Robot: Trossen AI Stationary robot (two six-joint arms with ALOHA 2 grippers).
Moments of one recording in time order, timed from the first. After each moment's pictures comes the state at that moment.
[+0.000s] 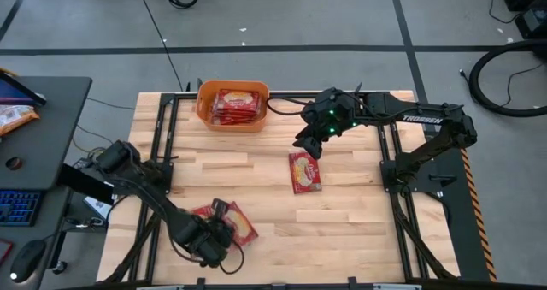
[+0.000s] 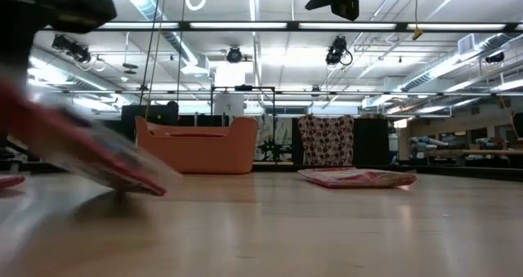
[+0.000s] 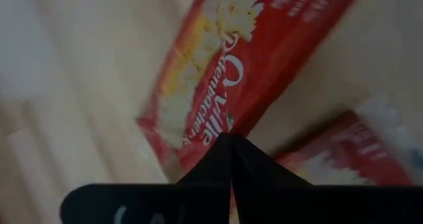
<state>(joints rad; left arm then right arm) -0.76 1.74 1.20 -0.91 -0.37 -0.34 -0.11 1.41 1.47 -0.79 -0.15 0.44</state>
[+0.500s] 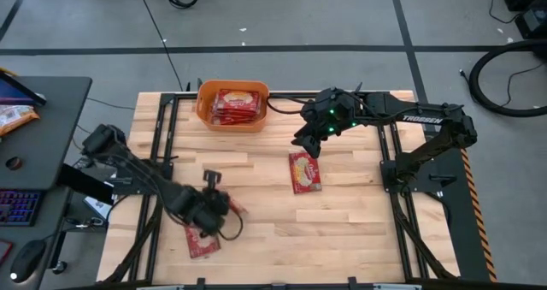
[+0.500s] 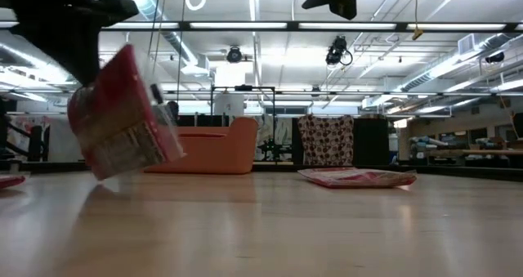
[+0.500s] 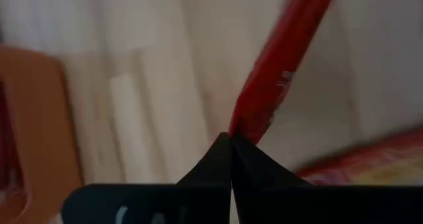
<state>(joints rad) -0.61 1.52 1.09 -1.02 -0.51 -0.34 -0.11 1.41 1.47 -0.76 -0.13 0.44</state>
